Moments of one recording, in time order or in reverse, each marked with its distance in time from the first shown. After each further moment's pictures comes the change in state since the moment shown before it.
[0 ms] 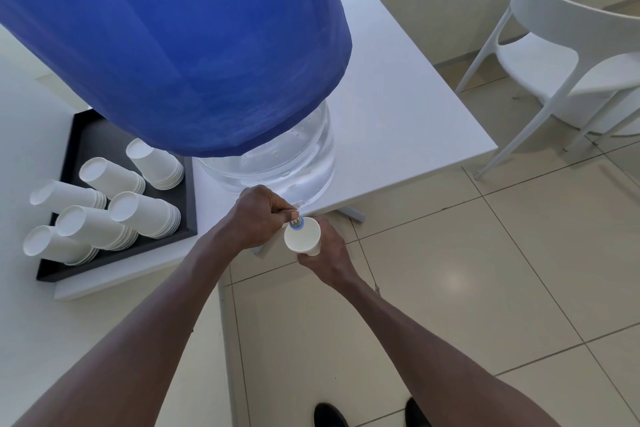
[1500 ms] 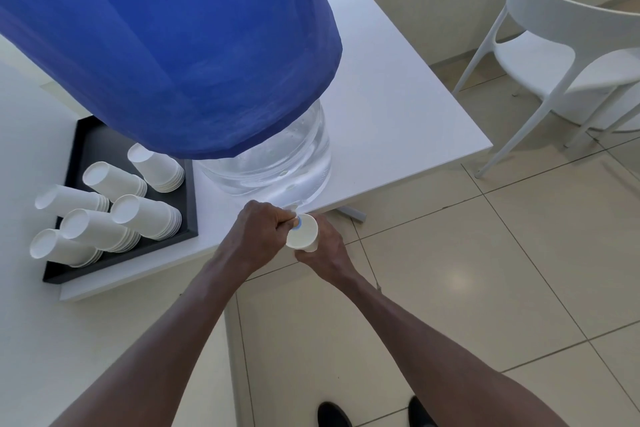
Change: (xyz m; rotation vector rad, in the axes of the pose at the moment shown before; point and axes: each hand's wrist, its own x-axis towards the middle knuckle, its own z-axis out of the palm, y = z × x) left_hand -0.020 -0.006 0.020 0.200 0.161 0.218; right_hand 0.003 -0.007 -0.005 0.019 -0.014 -0.025
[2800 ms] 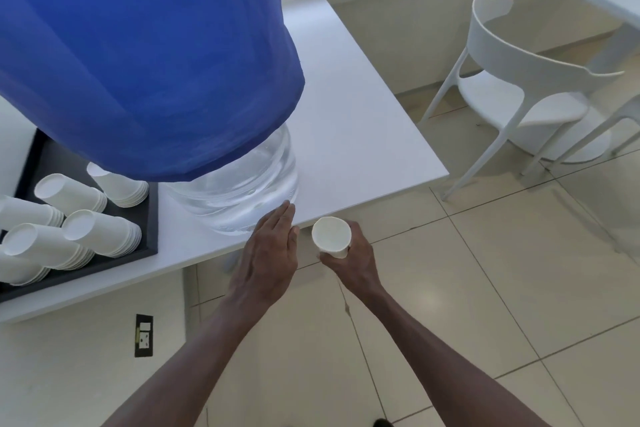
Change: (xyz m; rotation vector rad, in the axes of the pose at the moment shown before) left_hand -0.002 0.074 0.041 -0.102 0.193 -0.034; right_hand -0.015 0.018 -0.110 0.038 0.190 0.080
